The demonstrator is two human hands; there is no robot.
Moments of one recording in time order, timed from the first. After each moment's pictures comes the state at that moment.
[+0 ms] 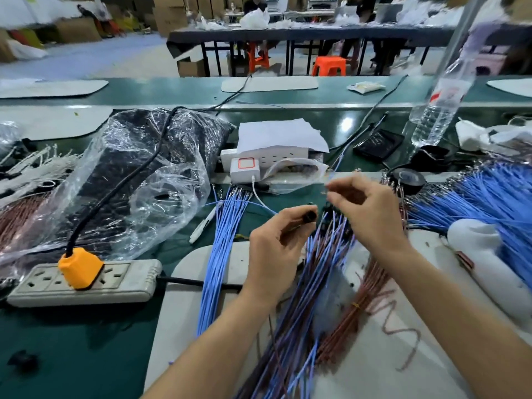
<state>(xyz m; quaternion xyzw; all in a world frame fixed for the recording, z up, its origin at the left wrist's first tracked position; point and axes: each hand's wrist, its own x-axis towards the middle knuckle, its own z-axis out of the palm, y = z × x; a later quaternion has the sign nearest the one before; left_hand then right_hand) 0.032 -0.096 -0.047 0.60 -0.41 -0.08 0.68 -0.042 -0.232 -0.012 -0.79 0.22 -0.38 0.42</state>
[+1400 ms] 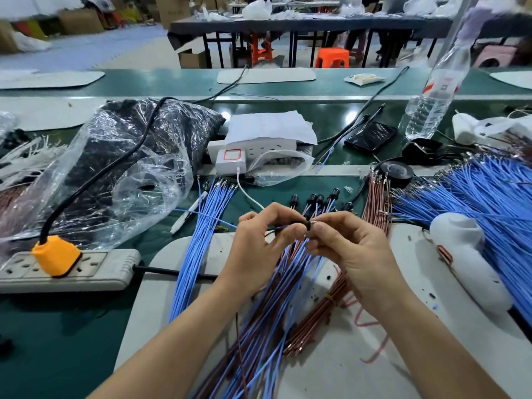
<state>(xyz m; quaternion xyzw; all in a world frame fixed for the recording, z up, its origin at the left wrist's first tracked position) 0.022 -0.093 -0.029 0.68 -0.46 -0.07 0.57 -0.092 -0.194 -0.027 -0.56 0.18 -0.30 0.75</state>
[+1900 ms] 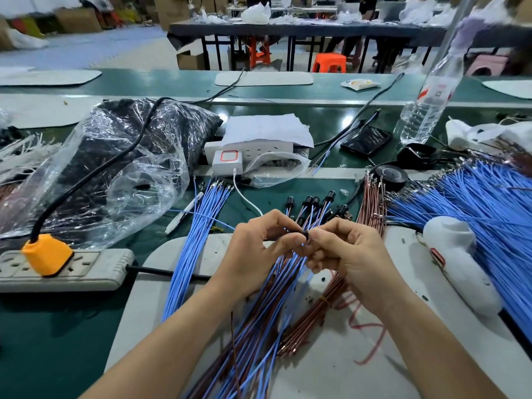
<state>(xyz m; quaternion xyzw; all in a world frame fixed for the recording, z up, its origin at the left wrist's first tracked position) 0.025 -0.092 -0.038 0.63 -0.47 -0.16 0.60 -0.096 -0.203 -0.027 -0.59 0.19 -0.23 0.75</state>
